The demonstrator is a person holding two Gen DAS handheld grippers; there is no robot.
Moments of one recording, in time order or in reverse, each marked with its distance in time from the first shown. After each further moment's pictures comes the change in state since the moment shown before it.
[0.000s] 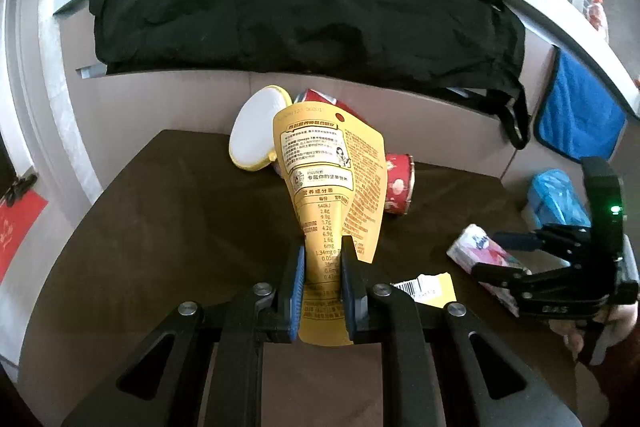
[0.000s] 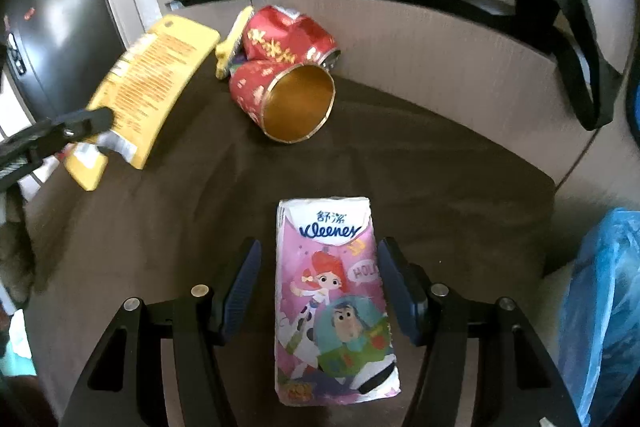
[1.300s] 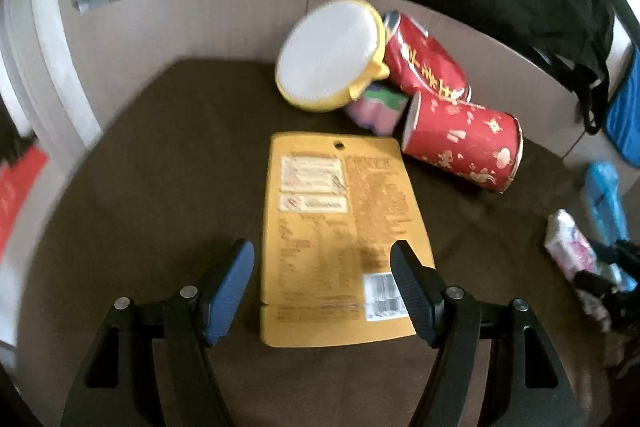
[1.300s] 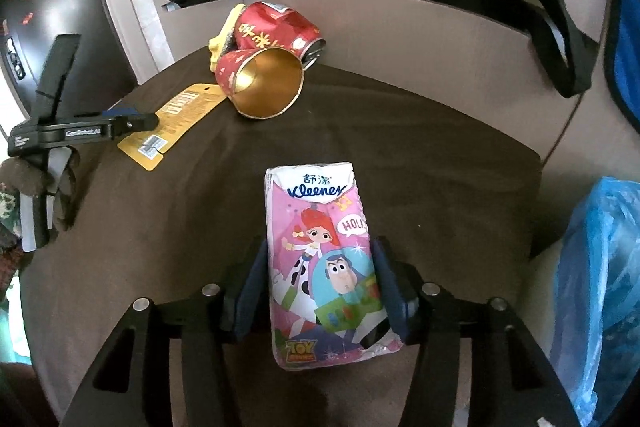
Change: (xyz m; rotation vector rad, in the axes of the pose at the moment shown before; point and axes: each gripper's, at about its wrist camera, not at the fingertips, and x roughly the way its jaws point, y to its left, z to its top) left arm 0.087 0.076 0.003 -0.091 0.247 0.022; right arm -0.011 -0.016 -0.021 0.023 -0.021 0.022
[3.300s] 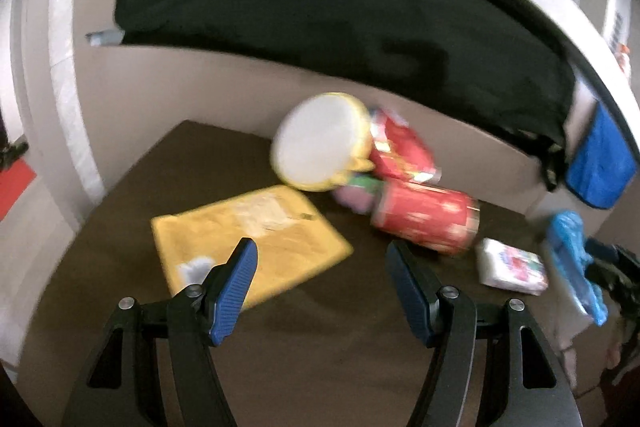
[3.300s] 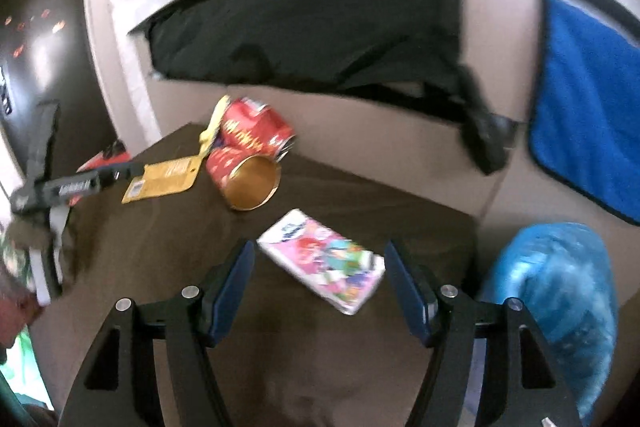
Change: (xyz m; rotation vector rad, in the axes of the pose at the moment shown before) left arm -0.044 0.018 0.014 -0.033 -0.221 -0.076; right arm -0.063 0.005 0.027 0.038 -0.203 -0.104
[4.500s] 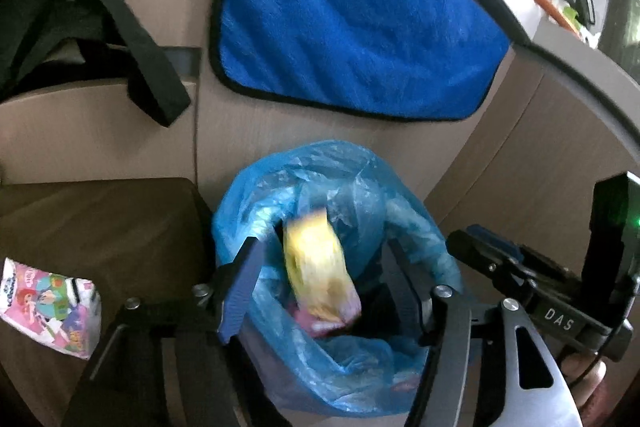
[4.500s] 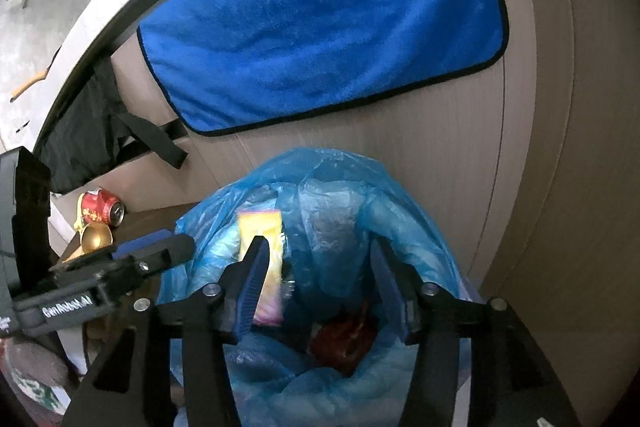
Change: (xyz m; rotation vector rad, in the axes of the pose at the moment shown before) left arm 0.076 -0.428 -0.066 0.269 0.141 -0.432; right arm -0.100 -0.242 -0.113 0.478 -0.125 -0.240
